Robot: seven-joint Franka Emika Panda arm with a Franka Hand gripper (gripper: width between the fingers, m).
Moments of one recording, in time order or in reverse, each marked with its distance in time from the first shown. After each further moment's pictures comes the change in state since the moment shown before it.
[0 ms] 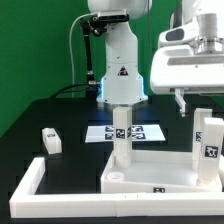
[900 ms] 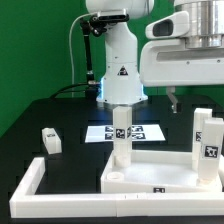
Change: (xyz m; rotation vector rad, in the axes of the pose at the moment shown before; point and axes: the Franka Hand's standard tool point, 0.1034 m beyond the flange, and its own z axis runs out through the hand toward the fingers) arm 0.003 0.020 0.009 -0.018 -0.622 0.091
